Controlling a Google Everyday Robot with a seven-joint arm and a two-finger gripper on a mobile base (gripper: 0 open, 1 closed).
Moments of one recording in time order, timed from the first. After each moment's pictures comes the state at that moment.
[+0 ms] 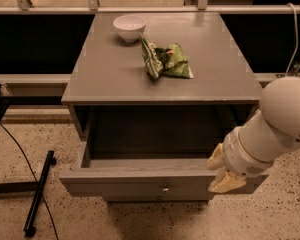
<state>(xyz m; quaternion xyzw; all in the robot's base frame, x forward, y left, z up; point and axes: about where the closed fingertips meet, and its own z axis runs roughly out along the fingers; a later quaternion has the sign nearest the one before) 0.394 -0.162 0.748 -0.69 0.71 0.08 0.14</state>
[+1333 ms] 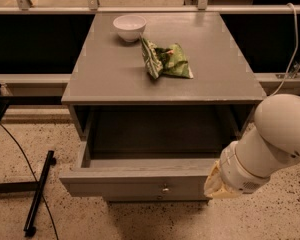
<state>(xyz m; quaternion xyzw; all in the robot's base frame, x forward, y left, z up) 0.367 -0.154 0.725 -0.68 0.71 0.11 0.12</state>
